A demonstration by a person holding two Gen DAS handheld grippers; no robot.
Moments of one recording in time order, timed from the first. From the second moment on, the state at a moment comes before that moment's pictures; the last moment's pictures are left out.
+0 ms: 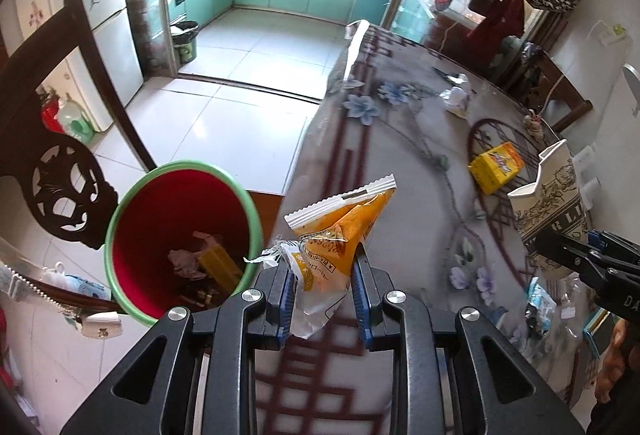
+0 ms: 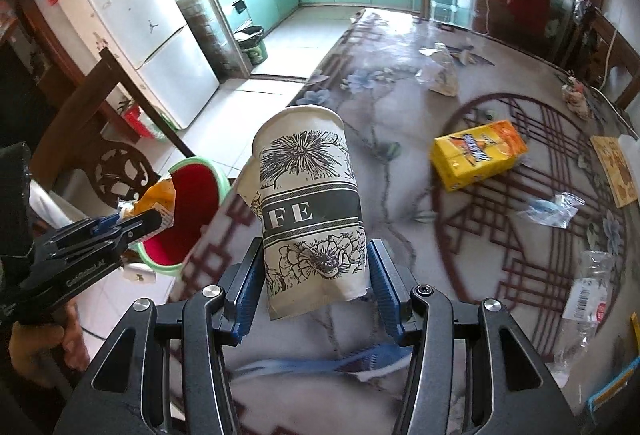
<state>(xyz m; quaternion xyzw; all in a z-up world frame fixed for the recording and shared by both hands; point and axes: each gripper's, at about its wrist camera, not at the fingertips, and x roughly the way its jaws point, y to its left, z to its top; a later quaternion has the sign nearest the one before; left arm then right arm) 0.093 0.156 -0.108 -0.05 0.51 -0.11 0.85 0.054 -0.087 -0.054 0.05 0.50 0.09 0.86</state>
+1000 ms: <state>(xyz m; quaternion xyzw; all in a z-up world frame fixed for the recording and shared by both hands) 0.138 0.288 -0.163 -0.09 0.55 0.00 0.83 0.112 0.031 -0.086 0.02 0.54 0.18 0.82</state>
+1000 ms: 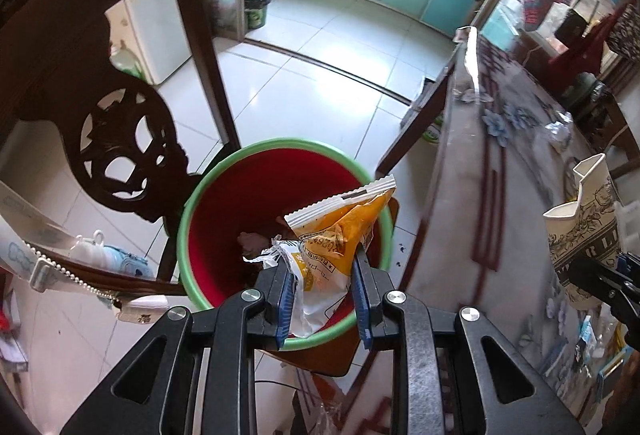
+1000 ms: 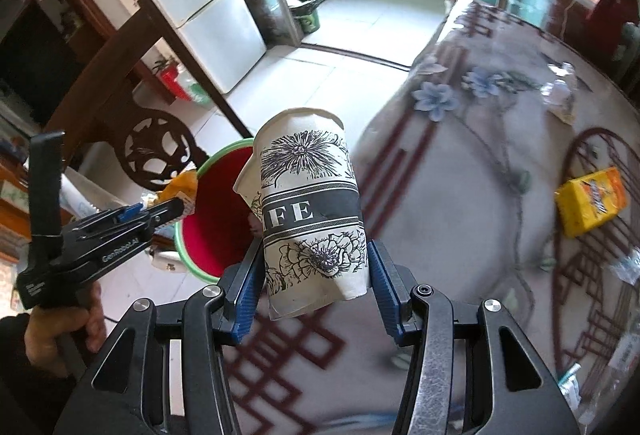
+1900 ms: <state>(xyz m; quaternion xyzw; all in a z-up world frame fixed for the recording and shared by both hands) 0.167 0.334 -0.216 -0.10 0.59 0.04 0.80 0.143 0.096 -0.114 0.00 0.56 0.23 0.79</state>
